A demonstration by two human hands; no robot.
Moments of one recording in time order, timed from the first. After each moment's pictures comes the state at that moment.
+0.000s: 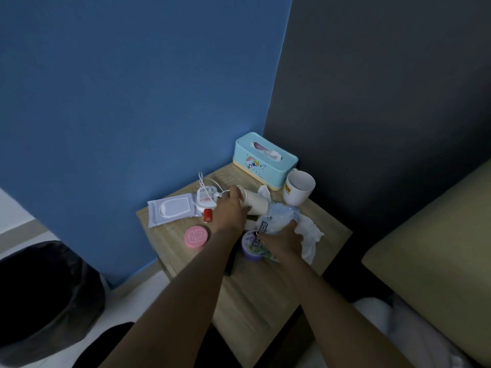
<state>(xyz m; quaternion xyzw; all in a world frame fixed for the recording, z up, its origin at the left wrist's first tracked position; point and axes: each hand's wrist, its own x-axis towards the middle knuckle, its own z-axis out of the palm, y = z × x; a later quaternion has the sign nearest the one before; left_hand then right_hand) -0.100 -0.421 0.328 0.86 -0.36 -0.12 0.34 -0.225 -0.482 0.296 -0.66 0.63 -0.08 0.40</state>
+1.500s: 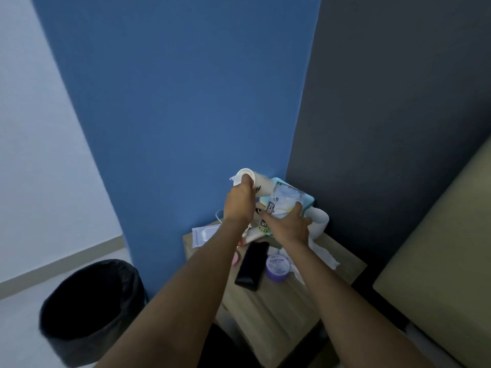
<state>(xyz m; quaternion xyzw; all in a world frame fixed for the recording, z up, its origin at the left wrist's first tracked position) -0.104 -0.353 0.478 0.84 -0.37 0.03 0.39 -0.212 -0.408 0.458 -0.74 0.51 -0.22 0.38</state>
